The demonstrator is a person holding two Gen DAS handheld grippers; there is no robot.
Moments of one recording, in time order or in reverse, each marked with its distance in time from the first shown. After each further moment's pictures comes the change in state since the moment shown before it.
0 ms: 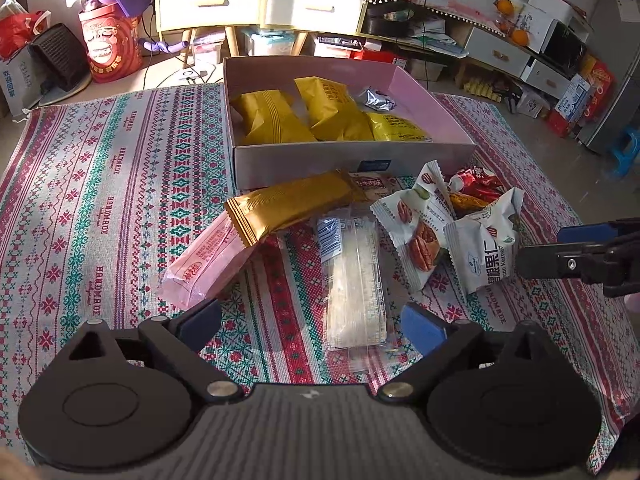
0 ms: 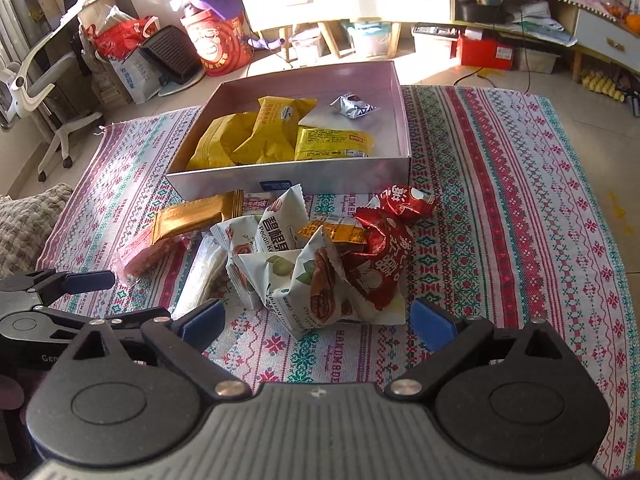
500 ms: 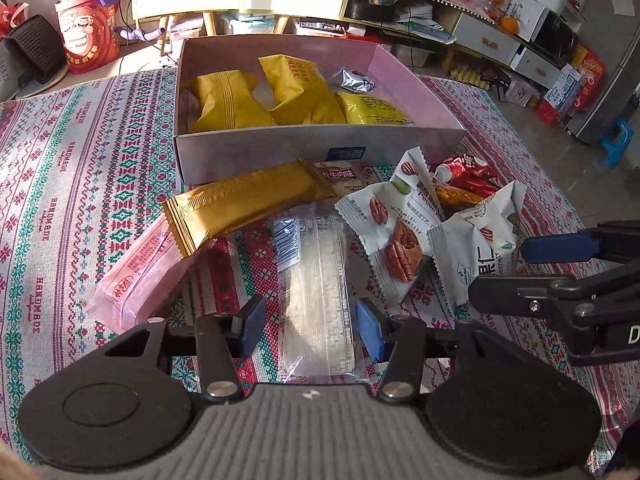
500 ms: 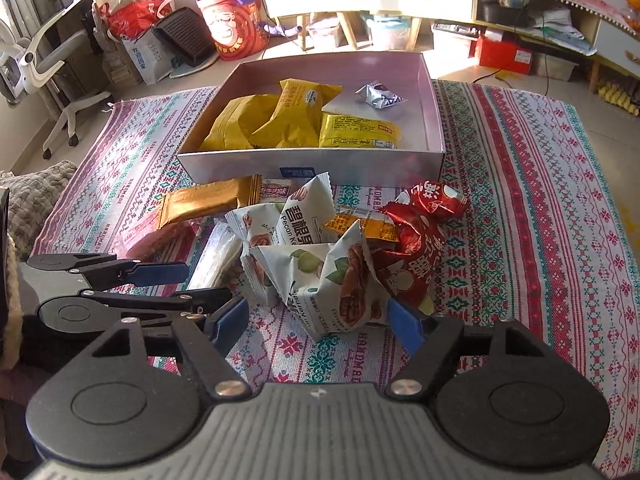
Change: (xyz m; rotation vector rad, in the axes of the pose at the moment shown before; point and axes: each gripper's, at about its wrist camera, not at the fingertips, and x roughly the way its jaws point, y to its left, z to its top) left arm 0.033 -0.019 0.007 -0.001 0.042 -0.039; right arm 0.017 0.019 -0.001 -0.075 0.029 0.001
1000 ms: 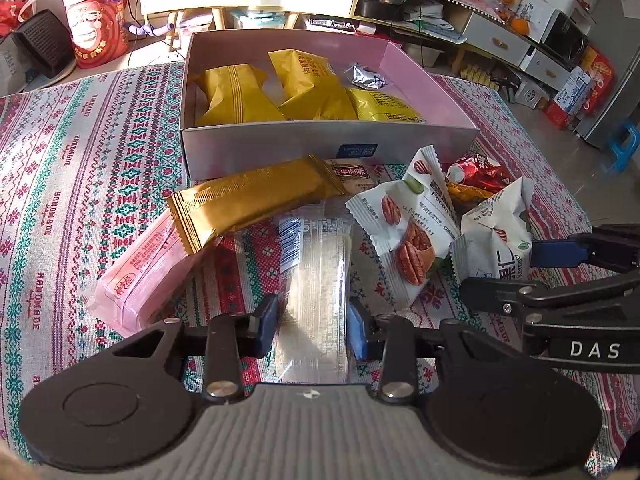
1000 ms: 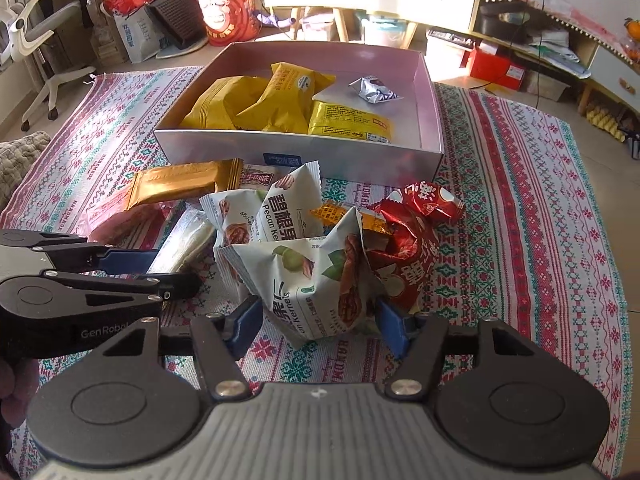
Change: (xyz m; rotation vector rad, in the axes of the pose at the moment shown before) left arm 0.004 0.002 0.002 -0.021 0.004 0.024; right arm 0.015 0.008 -0.003 -0.072 0.004 -0.105
